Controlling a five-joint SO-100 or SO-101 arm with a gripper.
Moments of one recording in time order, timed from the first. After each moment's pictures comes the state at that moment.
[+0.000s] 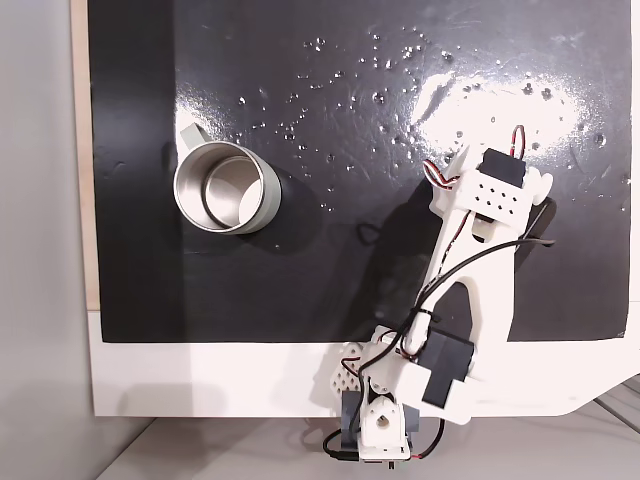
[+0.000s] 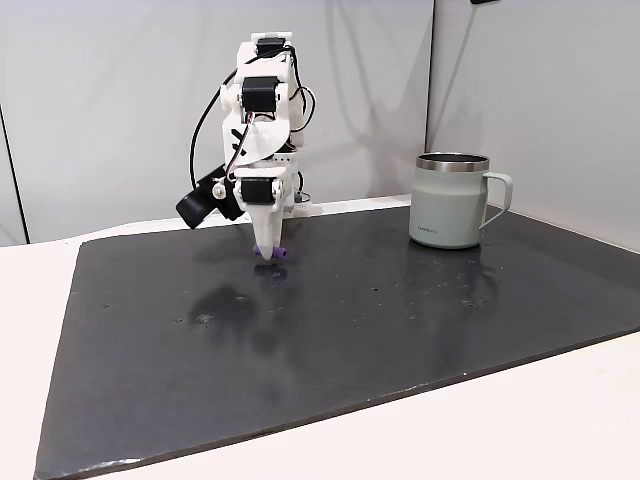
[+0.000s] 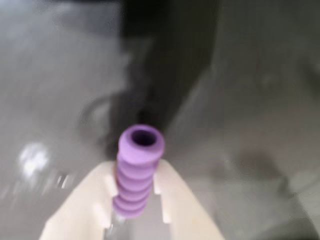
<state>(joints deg) 21.3 86.3 100.3 68.6 12.1</state>
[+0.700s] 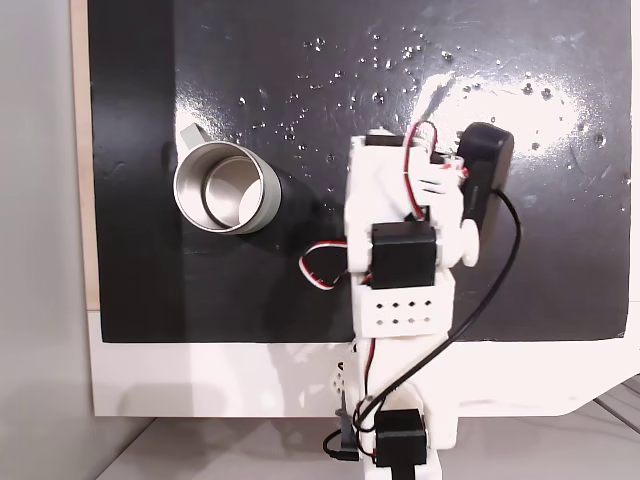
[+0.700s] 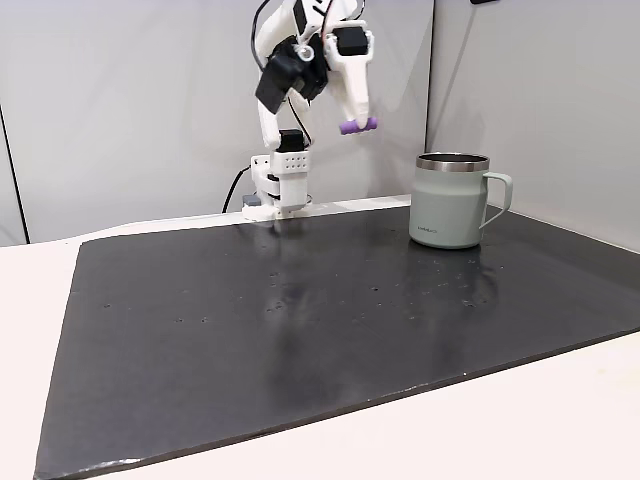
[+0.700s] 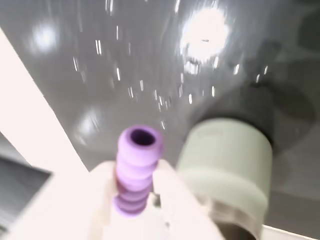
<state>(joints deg) -5.5 114.2 84.8 84.2 5.9</state>
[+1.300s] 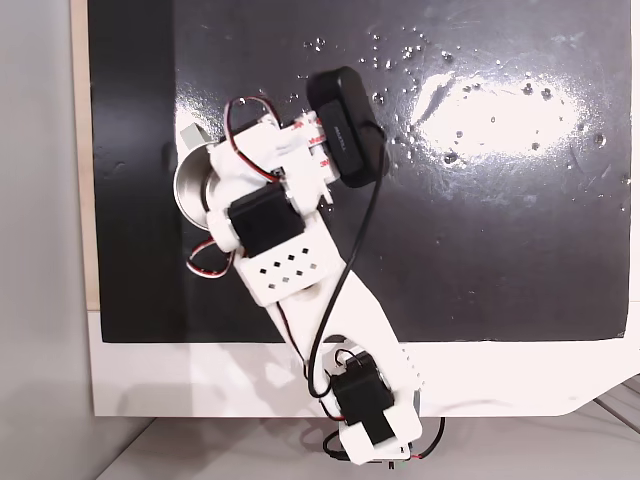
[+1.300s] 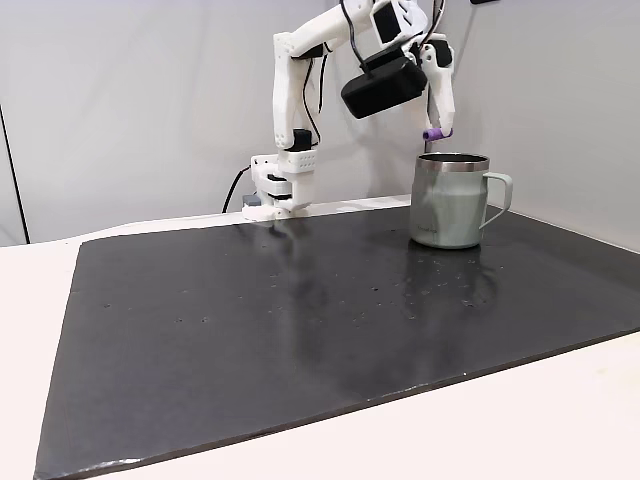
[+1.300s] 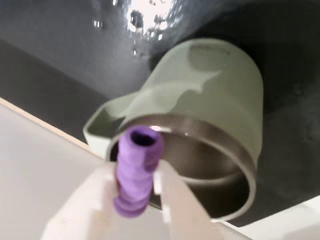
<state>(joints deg) -27.0 95.9 69.4 85.3 -0.8</state>
